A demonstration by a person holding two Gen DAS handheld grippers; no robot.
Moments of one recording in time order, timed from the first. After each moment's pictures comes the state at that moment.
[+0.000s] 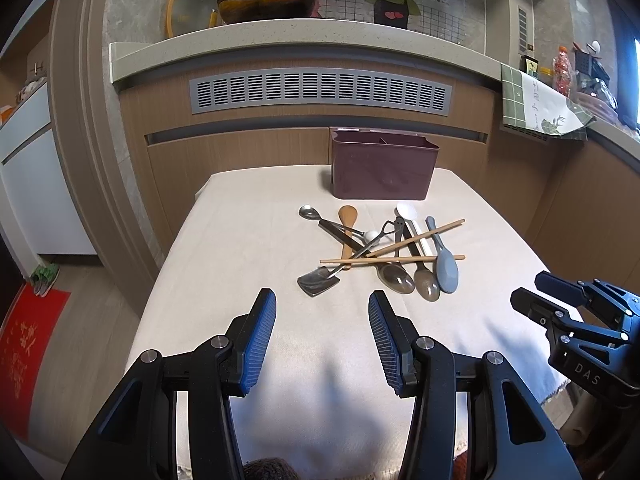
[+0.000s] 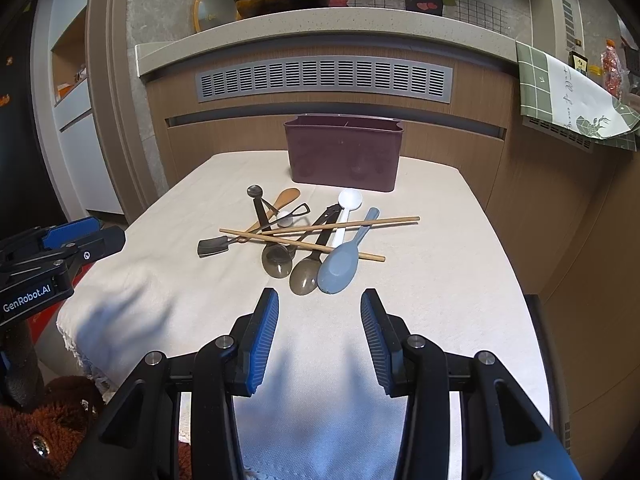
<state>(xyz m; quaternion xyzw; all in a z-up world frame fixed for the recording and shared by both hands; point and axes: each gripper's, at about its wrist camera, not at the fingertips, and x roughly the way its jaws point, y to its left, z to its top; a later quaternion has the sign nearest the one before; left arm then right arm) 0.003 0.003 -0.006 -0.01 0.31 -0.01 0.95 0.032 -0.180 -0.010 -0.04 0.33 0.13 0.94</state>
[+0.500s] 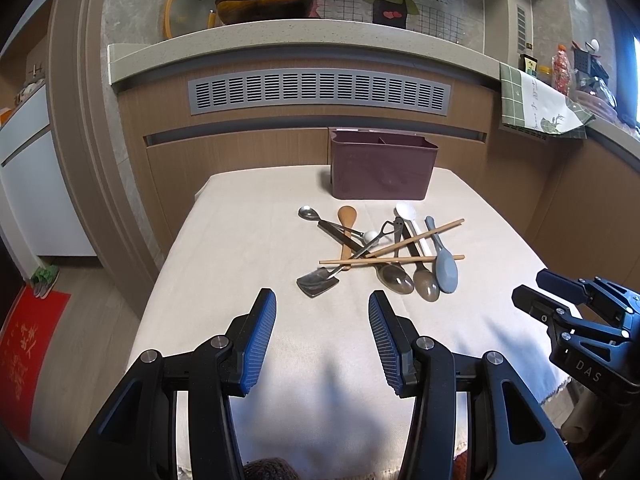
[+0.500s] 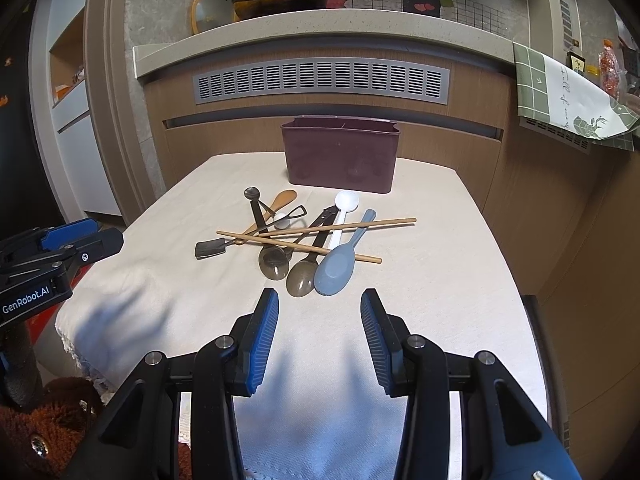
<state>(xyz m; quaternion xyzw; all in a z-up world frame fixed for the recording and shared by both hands) 0.004 0.002 -0.005 -0.01 0.31 -0.01 0.95 0.032 -0.182 -0.007 -0.04 0.33 0.12 0.94</state>
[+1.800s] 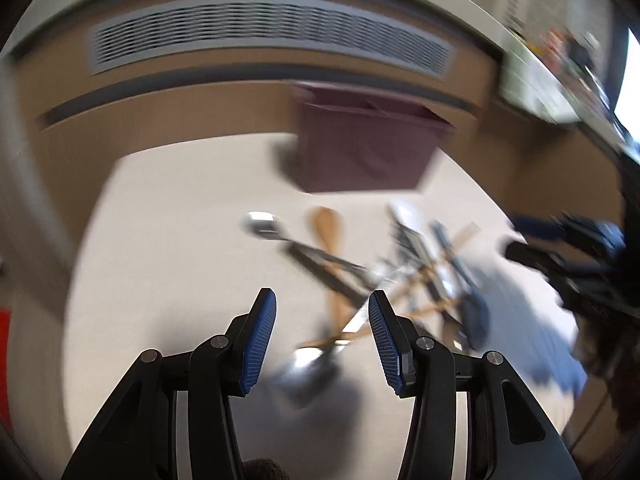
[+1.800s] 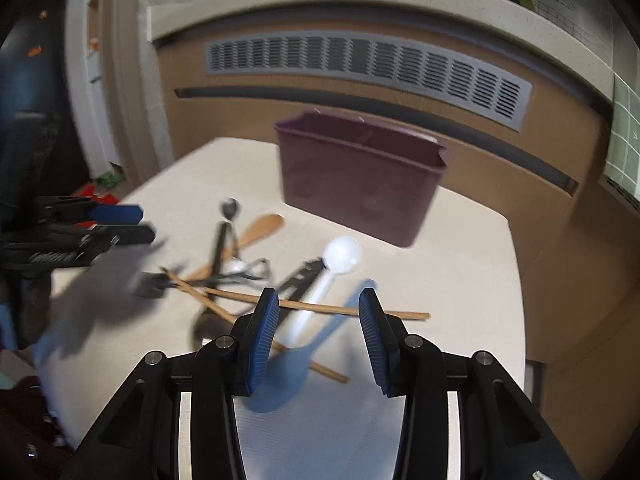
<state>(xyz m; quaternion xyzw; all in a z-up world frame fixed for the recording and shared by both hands) 0.178 0.010 -0.046 -0.01 0.40 -0.16 0.90 0.183 -0.179 -0.021 -0.12 0.36 0.21 0.90</state>
